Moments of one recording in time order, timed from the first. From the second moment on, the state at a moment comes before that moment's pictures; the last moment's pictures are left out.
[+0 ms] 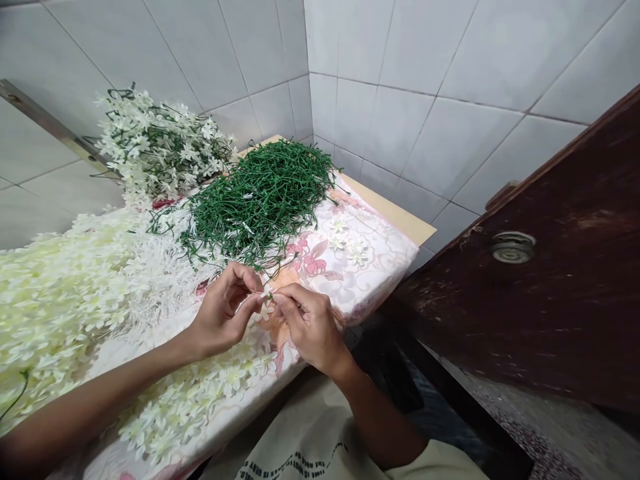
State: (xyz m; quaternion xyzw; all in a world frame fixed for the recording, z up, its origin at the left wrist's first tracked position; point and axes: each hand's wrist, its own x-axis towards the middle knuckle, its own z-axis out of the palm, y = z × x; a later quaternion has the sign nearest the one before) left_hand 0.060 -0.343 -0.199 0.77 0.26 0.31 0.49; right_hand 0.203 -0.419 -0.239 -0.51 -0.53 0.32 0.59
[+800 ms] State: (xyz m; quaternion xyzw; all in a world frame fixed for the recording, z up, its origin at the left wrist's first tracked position) left_hand 0.060 -0.330 -0.189 0.77 0.25 0.29 0.52; right_hand 0.203 -0.420 -0.242 -0.49 -0.49 0.34 0.64
